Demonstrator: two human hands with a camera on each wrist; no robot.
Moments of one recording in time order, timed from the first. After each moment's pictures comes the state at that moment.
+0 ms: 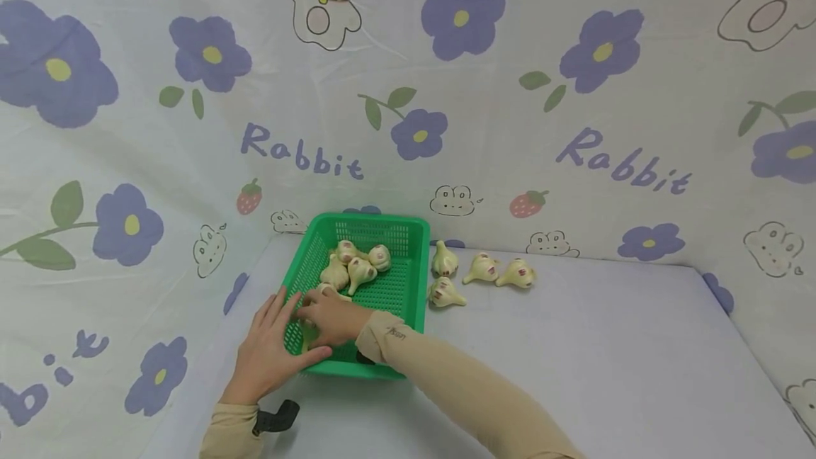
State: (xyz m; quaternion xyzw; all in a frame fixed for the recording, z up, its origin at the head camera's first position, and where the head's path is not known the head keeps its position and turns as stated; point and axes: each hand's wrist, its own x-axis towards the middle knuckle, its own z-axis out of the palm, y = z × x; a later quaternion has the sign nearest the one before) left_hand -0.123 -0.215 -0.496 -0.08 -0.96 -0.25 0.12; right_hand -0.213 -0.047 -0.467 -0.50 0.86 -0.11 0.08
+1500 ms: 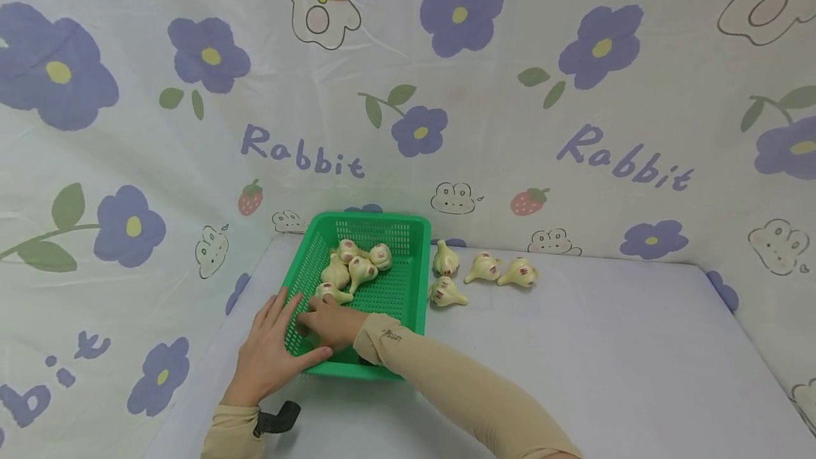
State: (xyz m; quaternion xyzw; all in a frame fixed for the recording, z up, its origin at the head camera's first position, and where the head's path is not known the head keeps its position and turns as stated) left_hand -0.121 -0.215 -0.498 -0.08 -0.96 -0.25 0.12; right_hand -0.212 -0.055 -0.483 -0.52 0.85 -0.05 0.06
